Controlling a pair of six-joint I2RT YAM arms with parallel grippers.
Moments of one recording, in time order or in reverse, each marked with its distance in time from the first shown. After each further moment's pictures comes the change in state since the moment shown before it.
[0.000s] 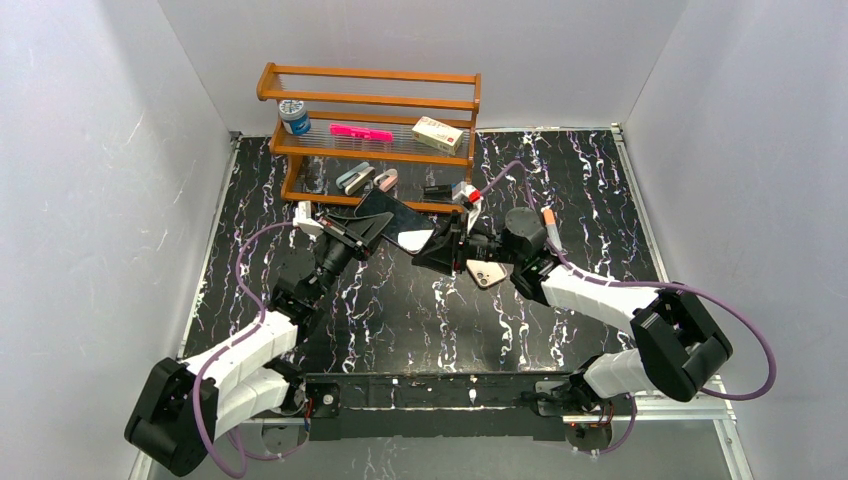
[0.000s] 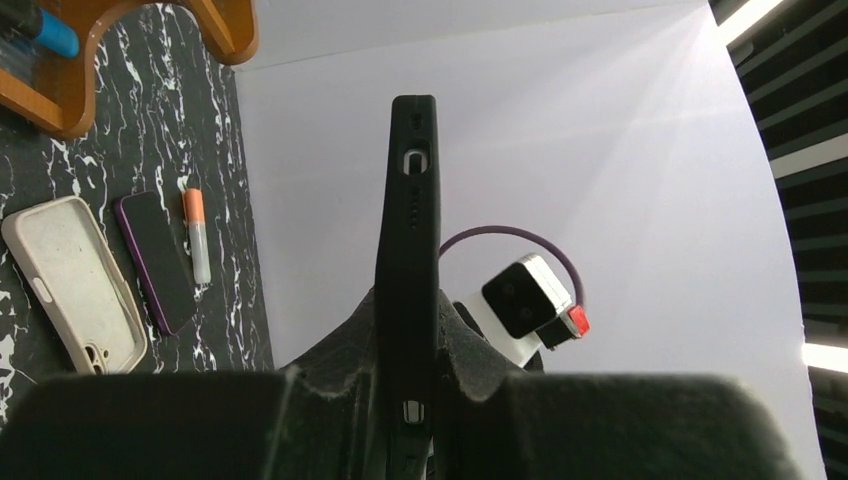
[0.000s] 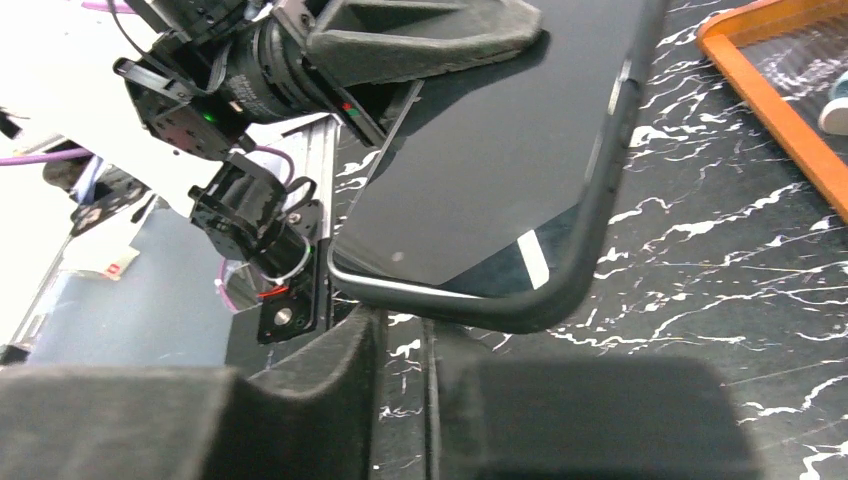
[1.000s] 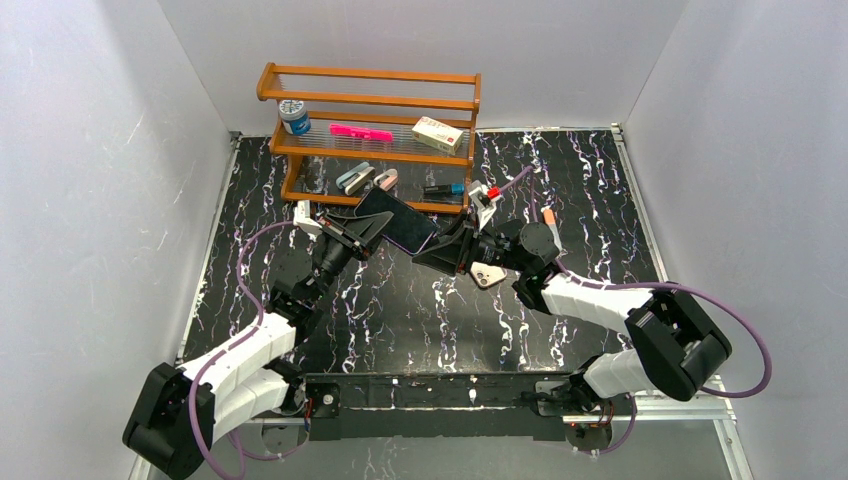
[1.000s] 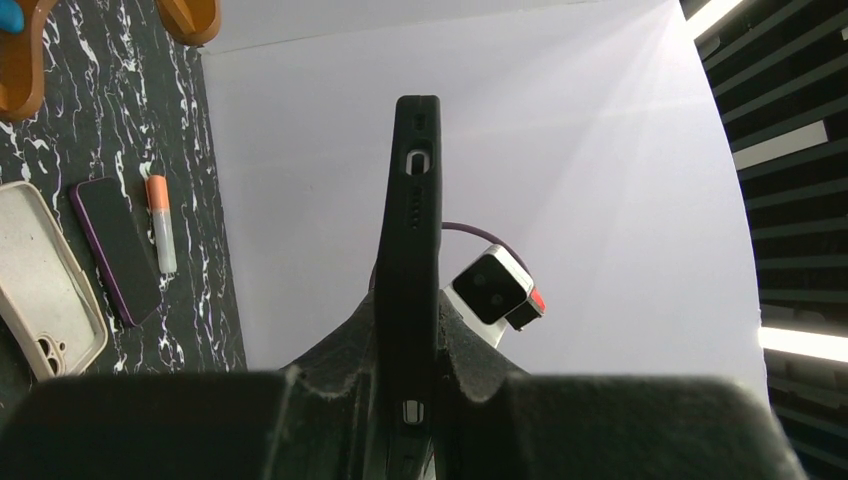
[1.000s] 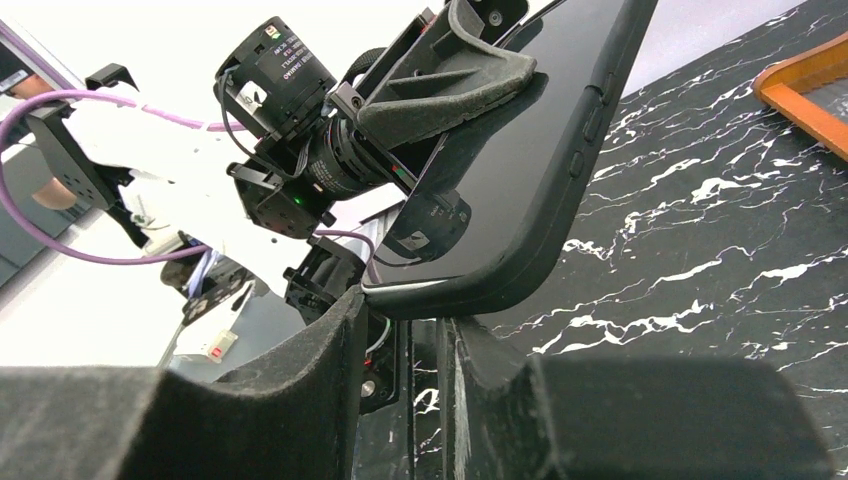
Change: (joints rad) left arm -0.005 -0.027 0.005 0.002 0.032 -0.044; right arm 0.001 0.005 -0.104 0.359 0.055 0.317
